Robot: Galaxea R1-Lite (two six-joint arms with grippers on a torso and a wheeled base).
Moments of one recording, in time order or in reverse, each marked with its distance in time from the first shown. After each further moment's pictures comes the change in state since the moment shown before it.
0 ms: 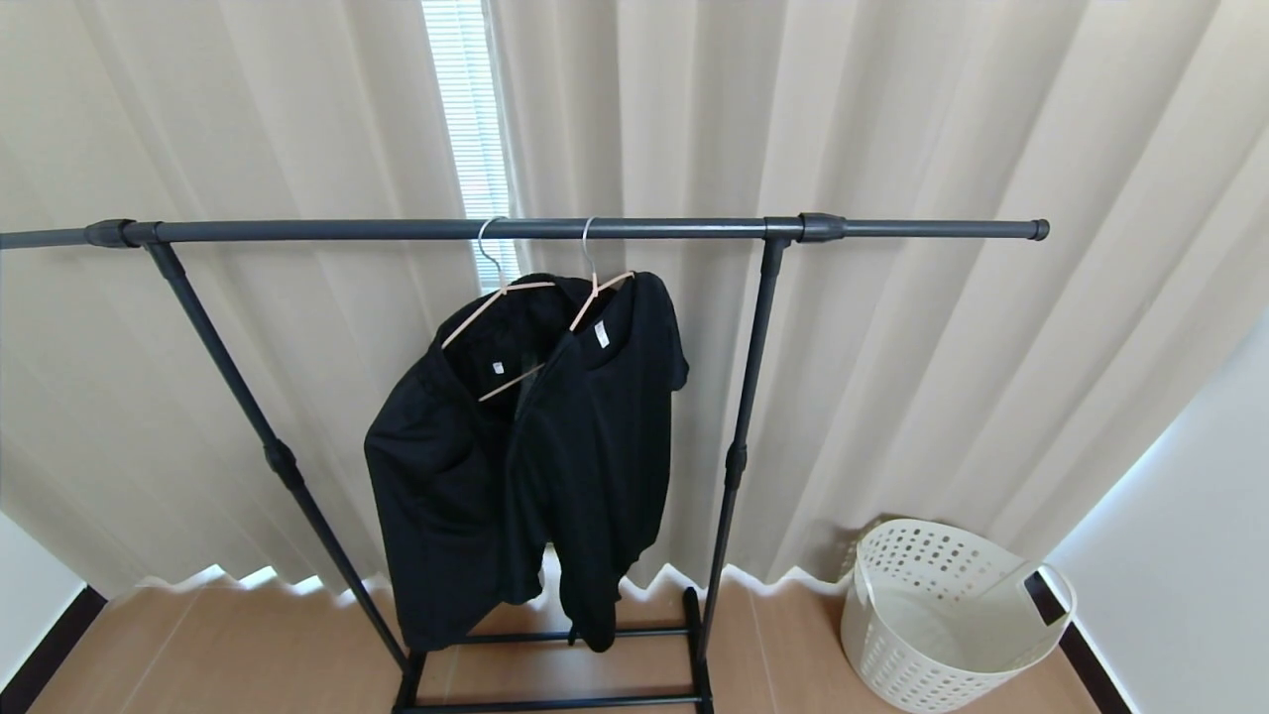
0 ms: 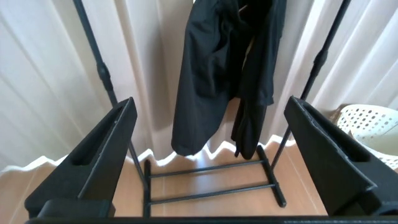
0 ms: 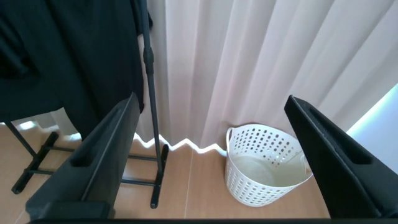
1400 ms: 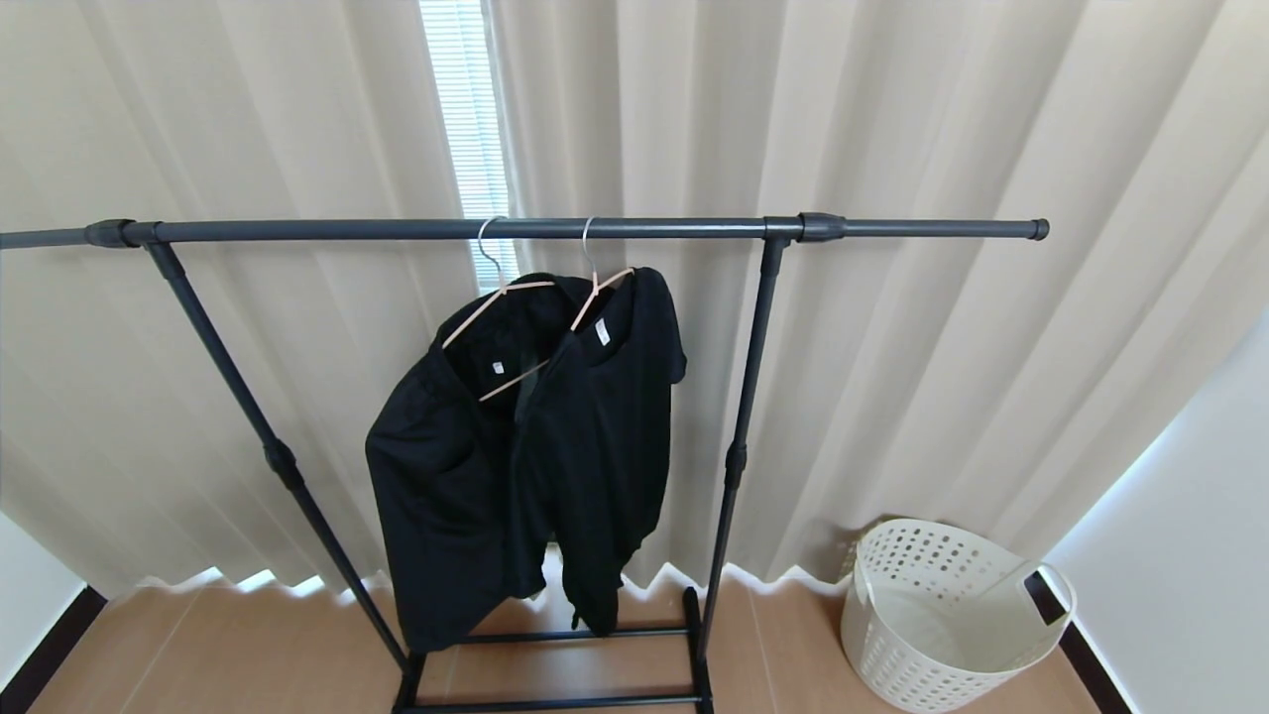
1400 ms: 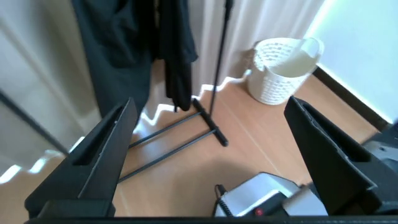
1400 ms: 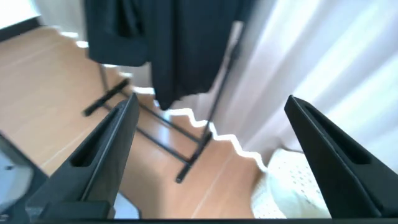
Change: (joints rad) left arm -0.331 0.209 -0.001 0.015 0.055 0.011; right arm 0.203 0.182 -0.032 -0.021 0.078 -0.201
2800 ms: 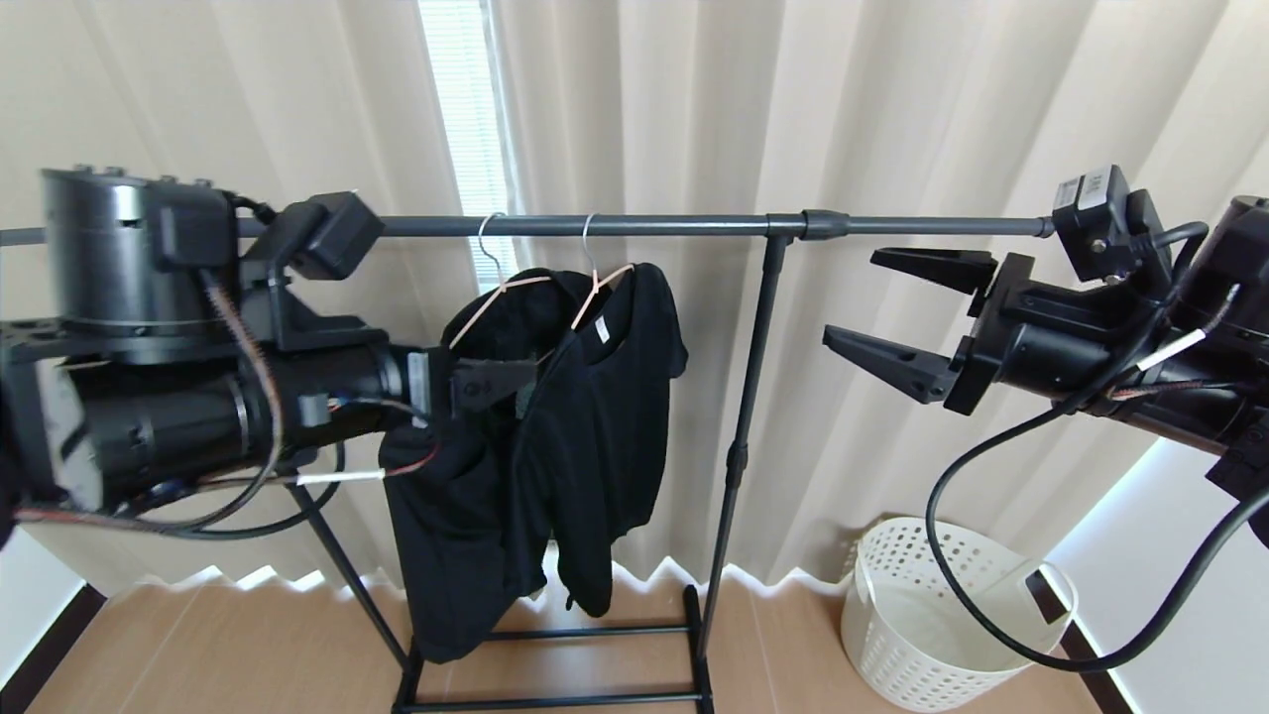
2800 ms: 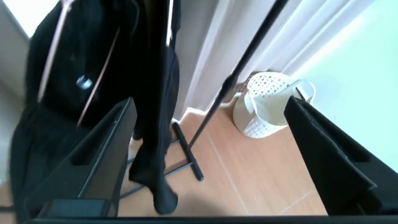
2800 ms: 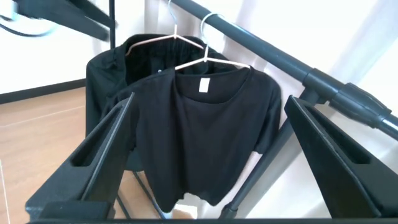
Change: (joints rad) left arm -0.116 1.253 -0.912 -0.197 -0.024 -0.153; right arm 0.048 1.445 -0.749 -0.902 0.507 -0.012
